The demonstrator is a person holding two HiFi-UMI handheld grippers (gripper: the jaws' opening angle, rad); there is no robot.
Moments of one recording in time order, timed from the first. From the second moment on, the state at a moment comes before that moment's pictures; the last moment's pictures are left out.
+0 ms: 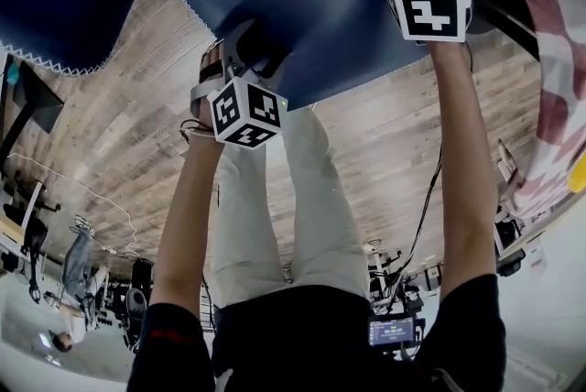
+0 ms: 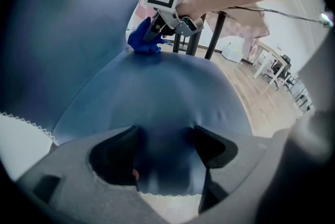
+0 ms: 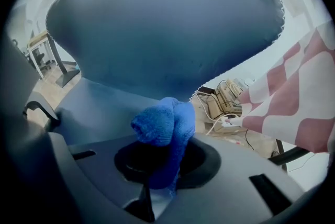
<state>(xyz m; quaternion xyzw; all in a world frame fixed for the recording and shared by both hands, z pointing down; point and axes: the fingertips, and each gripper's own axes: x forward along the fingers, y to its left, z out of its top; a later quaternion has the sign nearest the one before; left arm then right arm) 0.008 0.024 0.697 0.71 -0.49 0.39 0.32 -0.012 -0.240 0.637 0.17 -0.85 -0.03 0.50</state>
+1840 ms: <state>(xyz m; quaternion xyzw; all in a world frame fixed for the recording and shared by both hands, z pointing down) 0.009 0.023 0.697 0.72 -0.50 0.37 0.31 -0.087 -0.119 0.661 0.05 -0.89 0.04 0.46</state>
